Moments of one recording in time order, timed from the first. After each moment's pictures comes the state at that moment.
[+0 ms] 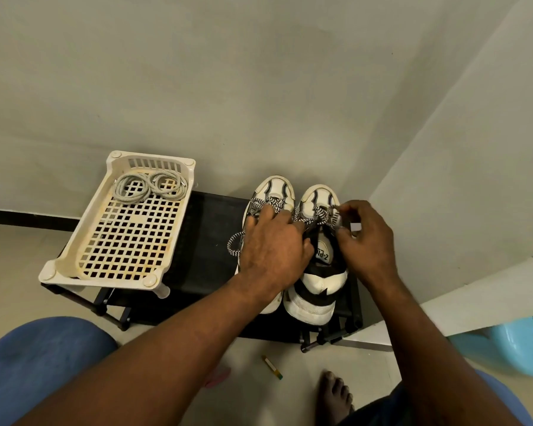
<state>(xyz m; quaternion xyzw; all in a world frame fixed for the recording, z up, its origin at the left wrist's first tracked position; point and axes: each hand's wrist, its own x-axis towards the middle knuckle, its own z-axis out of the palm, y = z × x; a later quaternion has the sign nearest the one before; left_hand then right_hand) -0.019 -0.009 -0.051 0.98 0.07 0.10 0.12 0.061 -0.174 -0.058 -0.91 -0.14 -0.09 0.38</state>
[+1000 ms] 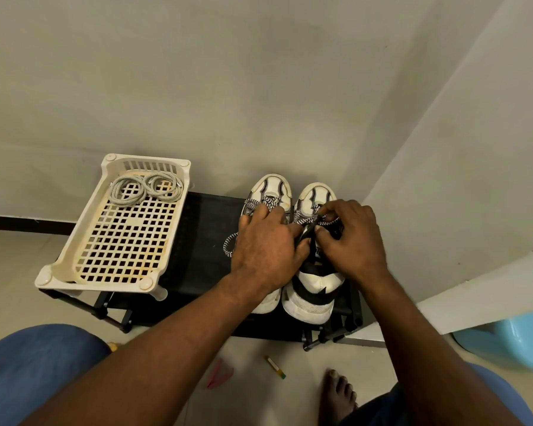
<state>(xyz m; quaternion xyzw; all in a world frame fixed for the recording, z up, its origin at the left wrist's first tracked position) -0.020 -0.003 -0.052 0.99 0.06 0.09 0.12 0.053 -0.162 -0.056 -0.92 -0.21 -0.09 0.31</state>
